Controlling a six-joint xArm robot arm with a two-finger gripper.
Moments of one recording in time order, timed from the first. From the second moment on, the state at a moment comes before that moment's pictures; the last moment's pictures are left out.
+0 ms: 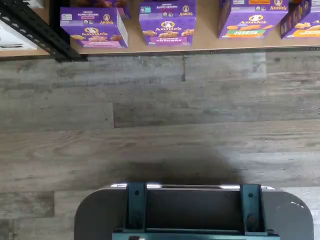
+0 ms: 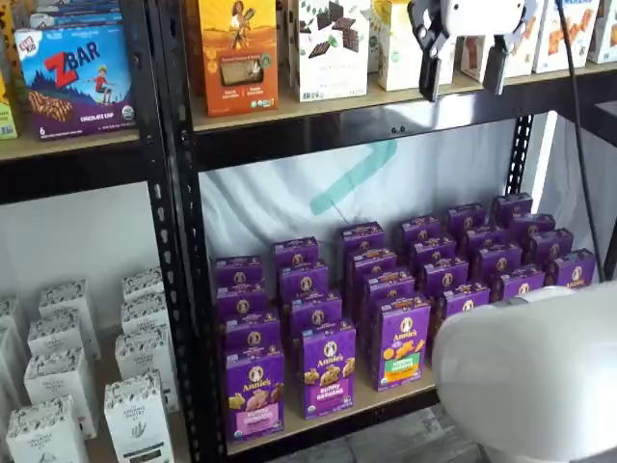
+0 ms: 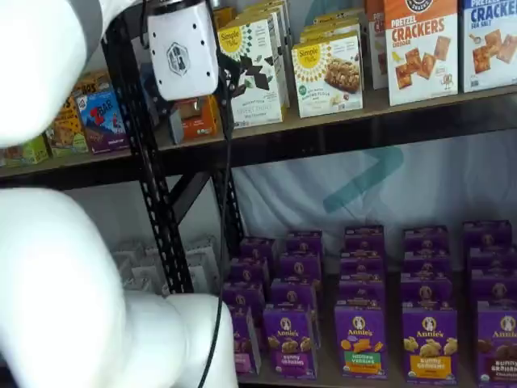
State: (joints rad) arm 0.02 -0.89 -1.06 0.05 1.90 0.04
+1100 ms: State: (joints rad) arm 0.19 -0.98 -0.71 0.00 1.63 0.20
